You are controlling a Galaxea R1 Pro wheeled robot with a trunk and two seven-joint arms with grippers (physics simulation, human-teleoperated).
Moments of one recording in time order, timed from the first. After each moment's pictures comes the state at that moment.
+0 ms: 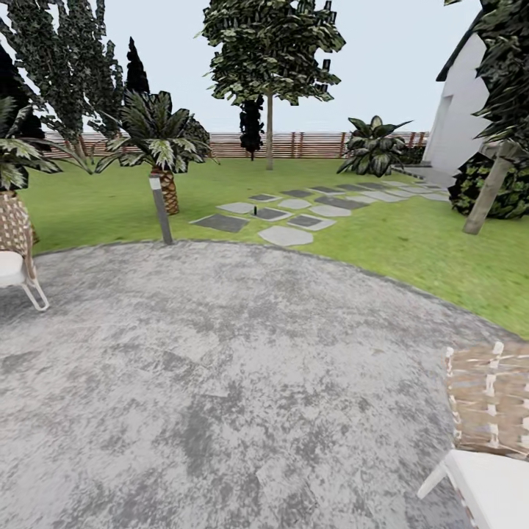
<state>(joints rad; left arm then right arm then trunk) -0.19 0.05 0.04 -0.27 0.00 -0.42 0.02 -0.06 -0.03 -0.06 -0.52 0.01 -0.48 0.00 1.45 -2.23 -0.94</state>
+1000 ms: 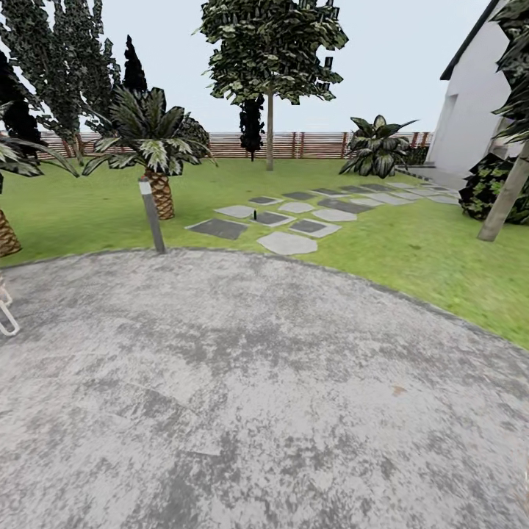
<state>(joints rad) -0.19 0.05 0.04 -0.27 0.00 -0.42 0.02 -0.06 -0.03 -0.06 -0.52 0.01 -0.48 0.00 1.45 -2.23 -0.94</state>
